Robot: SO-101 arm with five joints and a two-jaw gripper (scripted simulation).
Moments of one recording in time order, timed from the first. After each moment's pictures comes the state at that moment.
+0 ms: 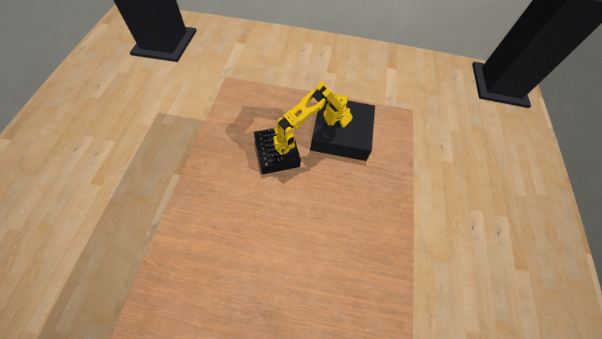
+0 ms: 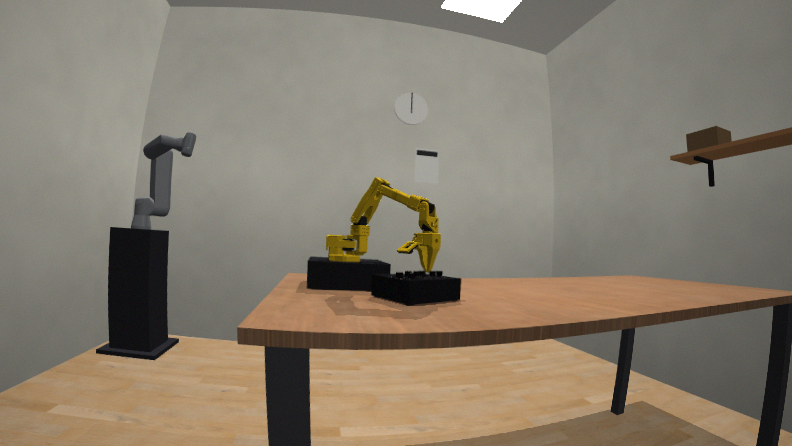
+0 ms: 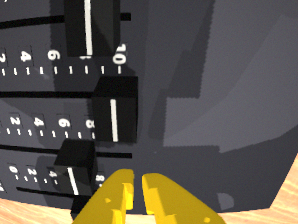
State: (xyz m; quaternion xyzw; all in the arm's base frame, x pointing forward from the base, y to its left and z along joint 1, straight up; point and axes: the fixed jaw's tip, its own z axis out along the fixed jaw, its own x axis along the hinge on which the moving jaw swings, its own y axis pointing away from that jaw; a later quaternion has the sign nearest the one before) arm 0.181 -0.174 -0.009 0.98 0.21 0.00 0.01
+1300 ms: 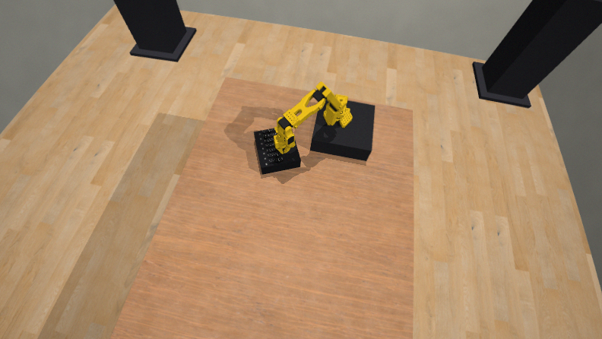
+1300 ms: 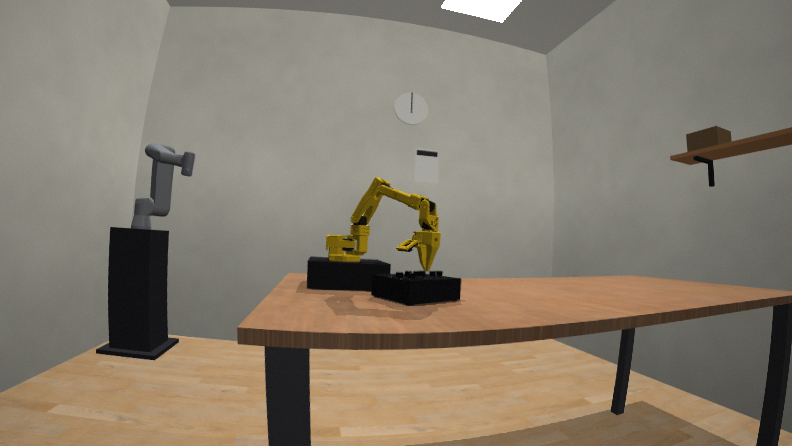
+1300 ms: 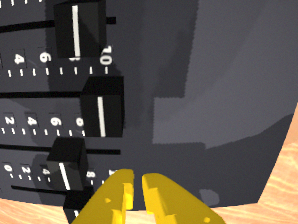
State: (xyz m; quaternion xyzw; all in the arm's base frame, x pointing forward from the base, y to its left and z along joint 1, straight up) arm 0.178 -0.172 -0.005 0.98 0.21 -0.01 -0.01
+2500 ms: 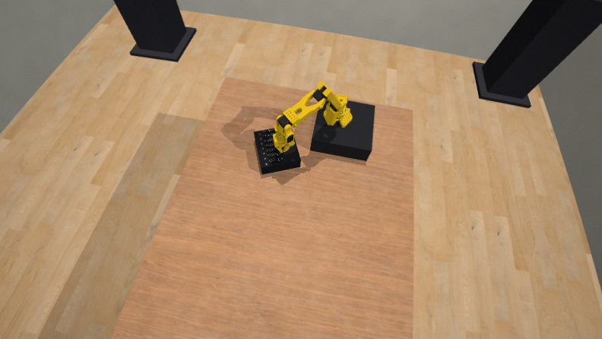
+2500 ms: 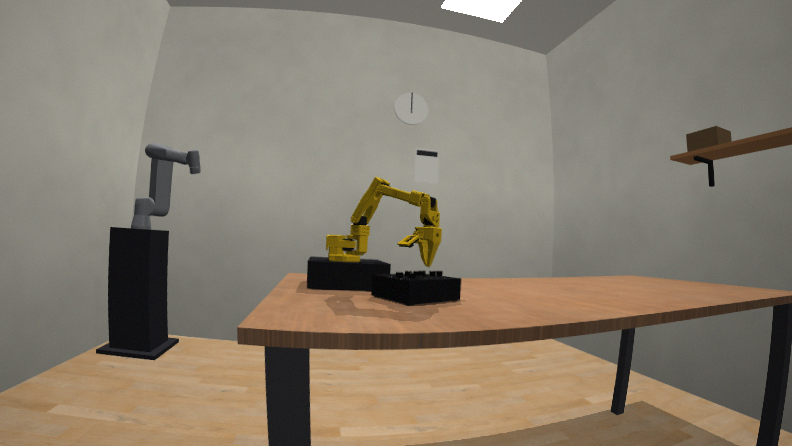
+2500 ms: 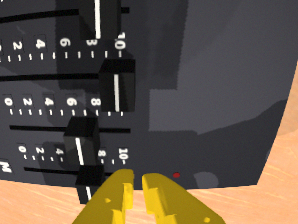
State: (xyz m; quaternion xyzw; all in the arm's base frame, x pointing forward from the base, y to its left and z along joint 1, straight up) arm 0.181 -0.174 0.006 0.98 0.21 0.00 0.00
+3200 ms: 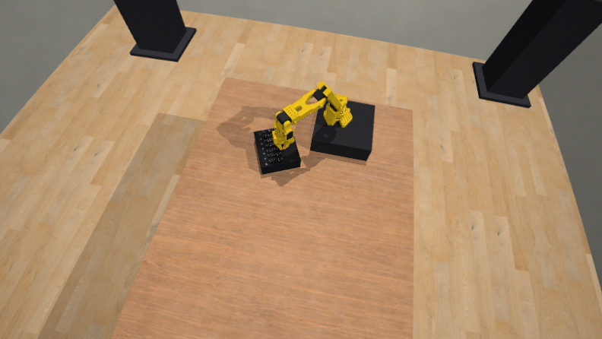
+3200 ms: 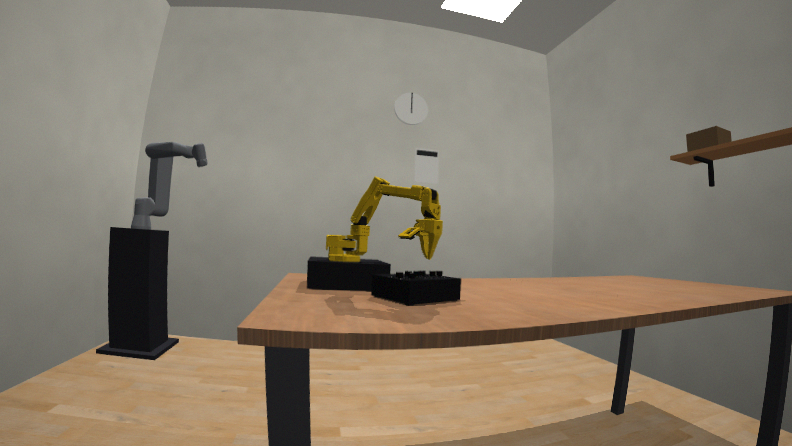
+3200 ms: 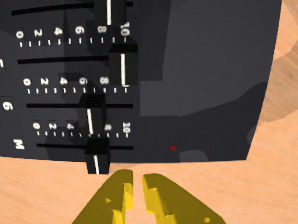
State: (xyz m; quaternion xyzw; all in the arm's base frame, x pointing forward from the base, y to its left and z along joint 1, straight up) arm 0.181 -0.174 0.025 0.98 0.21 -0.01 -0.01
